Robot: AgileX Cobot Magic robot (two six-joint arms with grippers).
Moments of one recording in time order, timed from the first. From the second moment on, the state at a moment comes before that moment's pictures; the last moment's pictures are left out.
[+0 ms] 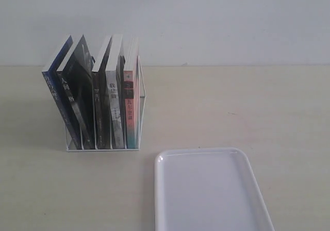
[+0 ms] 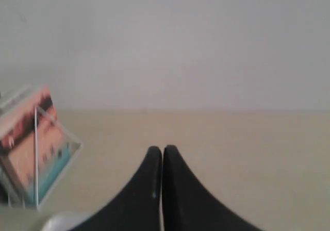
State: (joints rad) left arm -0.10 0.00 0.00 -0.05 0.31 0.08; right arm 0.21 0.40 -0.52 0.10 0.43 0.03
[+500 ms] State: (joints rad) left arm -0.10 0.00 0.00 -0.05 0.31 0.08; right arm 0.21 0.72 -0.67 0.32 0.86 -0.12
